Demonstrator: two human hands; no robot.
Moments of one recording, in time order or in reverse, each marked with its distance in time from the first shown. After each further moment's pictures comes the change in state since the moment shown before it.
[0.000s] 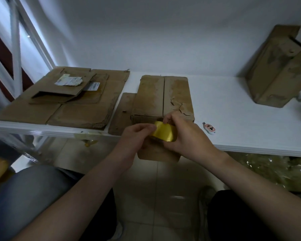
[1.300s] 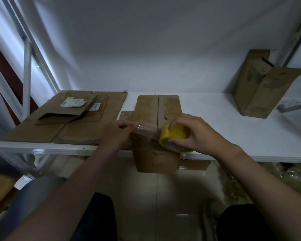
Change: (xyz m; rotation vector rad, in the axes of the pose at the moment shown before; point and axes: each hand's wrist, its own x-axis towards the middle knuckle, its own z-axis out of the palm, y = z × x) left_hand -0.009 0.052 -0.029 0.314 0.206 0.303; right_hand -0.001 0.021 -0.062 0.005 0.094 -0.286
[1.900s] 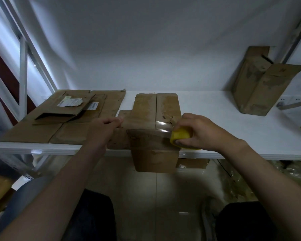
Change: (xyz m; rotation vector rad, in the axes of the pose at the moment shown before) left_hand 0.018 -0.007 -0.016 -0.053 0.123 -0.068; right_hand -0.003 0.020 -0.011 -0.190 -0.152 0.068
